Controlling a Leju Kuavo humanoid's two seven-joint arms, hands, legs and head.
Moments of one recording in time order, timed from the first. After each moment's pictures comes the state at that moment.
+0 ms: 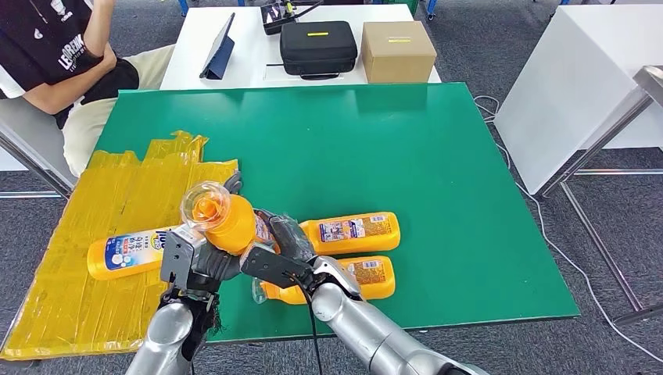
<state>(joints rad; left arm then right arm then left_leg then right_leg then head) -0.23 -0.16 -0.37 -1.34 -0.07 0.05 -0.29 -0.46 0.28 0.69 -0.83 0.40 -0.19 -0.34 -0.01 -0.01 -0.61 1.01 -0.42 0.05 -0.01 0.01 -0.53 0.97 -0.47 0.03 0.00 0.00</state>
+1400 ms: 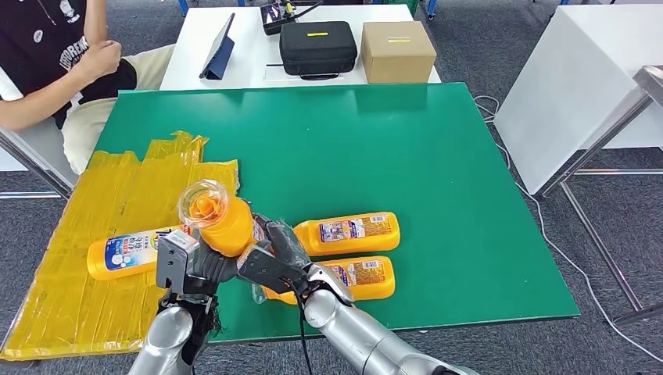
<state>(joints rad) -0.21 -0.17 -0.36 -1.35 -0.05 0.10 -0.35 -0.46 0.31 0.72 -0.78 0.28 -0.25 -0.39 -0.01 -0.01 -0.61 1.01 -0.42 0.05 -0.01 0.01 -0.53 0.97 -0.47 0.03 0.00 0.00</state>
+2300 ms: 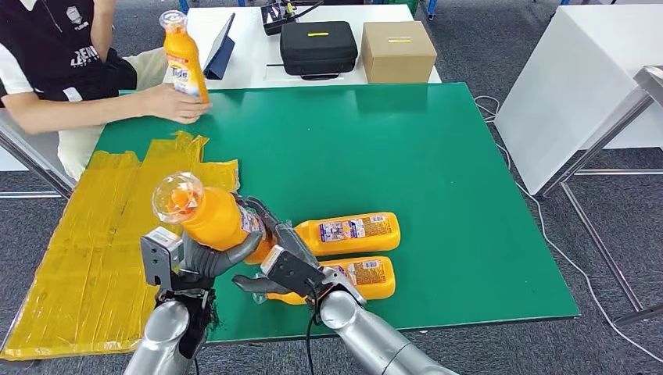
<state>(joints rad) -0.23 -0.17 -0.34 -1.35 -0.01 0.13 -0.38 -0.37 0.22 0.69 -1.01 0.17 -0.07 -0.46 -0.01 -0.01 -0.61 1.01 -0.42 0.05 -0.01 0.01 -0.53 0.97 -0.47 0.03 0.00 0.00</state>
